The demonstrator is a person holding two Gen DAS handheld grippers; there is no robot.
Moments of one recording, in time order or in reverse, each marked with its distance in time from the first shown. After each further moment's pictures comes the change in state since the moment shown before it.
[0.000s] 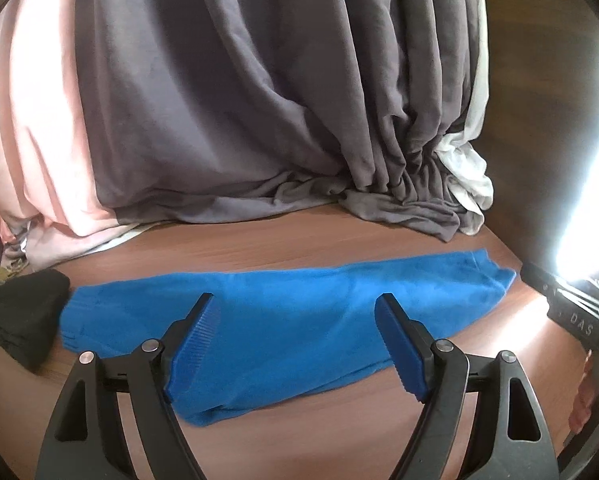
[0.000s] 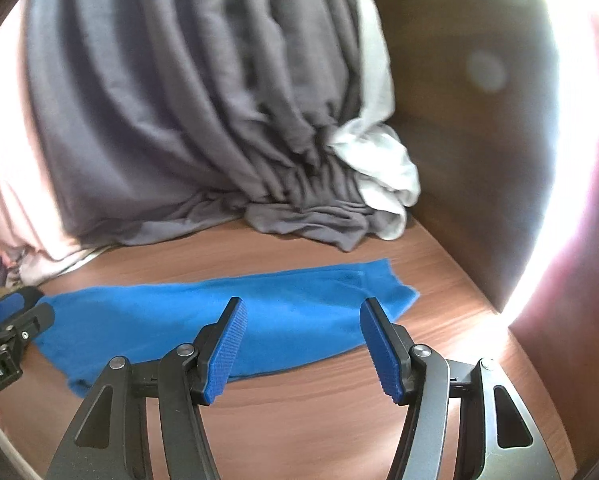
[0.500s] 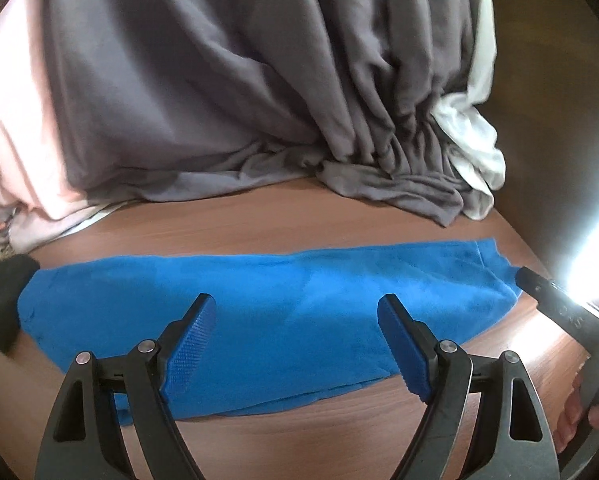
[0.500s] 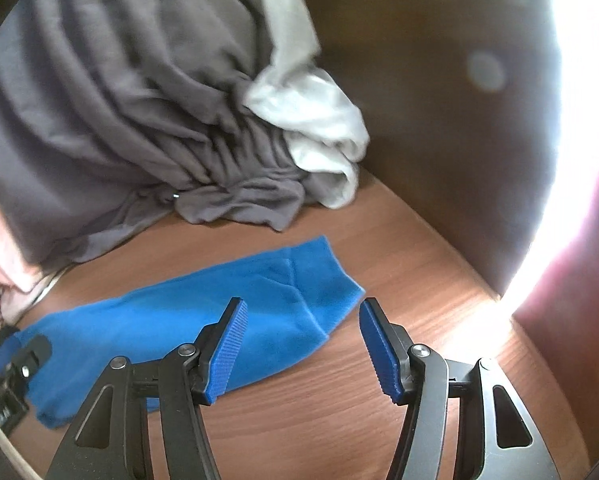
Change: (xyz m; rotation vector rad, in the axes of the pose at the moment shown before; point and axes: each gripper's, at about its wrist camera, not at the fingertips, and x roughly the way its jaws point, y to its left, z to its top) left arm 0.068 -0.072 -0.007 0.012 0.079 0.036; right arm 0.077 -0.075 -0.004 0.175 0.109 -0.032
